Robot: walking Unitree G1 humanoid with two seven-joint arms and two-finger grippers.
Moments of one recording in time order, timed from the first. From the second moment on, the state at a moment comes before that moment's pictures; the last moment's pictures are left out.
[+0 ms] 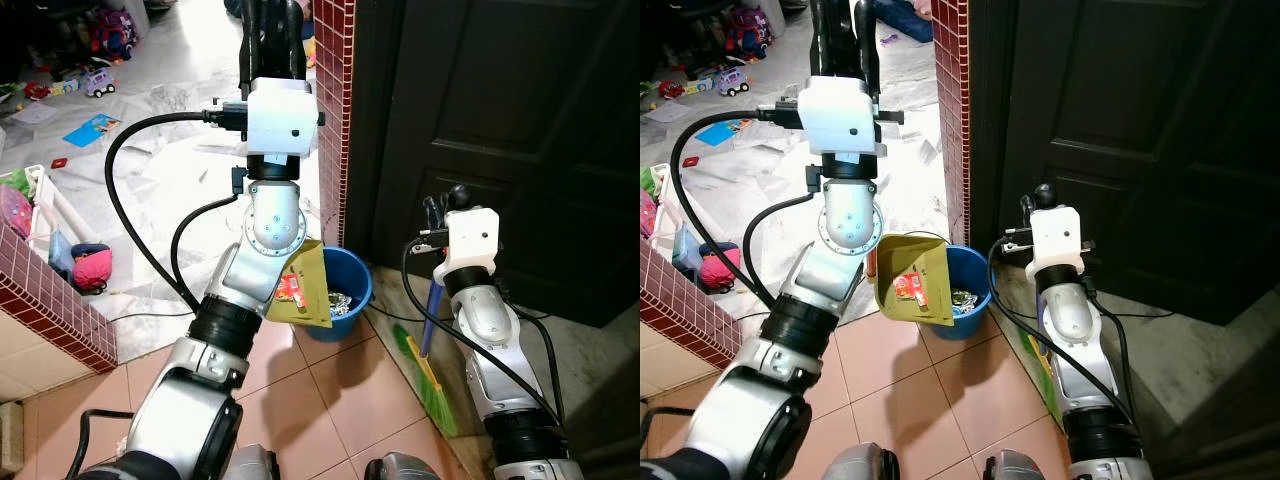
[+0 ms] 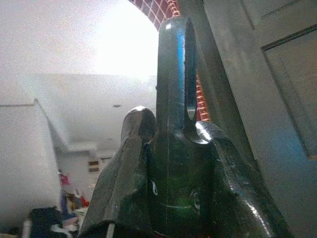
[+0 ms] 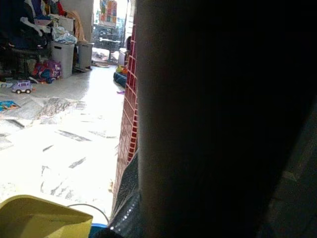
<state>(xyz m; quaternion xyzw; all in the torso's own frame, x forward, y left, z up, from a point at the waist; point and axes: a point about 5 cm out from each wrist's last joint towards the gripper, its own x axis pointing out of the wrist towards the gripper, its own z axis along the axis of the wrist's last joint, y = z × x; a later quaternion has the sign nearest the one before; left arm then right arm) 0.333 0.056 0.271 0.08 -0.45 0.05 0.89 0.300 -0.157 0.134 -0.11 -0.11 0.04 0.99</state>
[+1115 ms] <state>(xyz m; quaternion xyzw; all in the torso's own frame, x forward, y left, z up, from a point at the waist) 0.295 -0.039 0.226 0.15 -0.53 -0.16 0.82 0.300 -0.154 0.134 -0.11 -0.11 0.04 0.99</state>
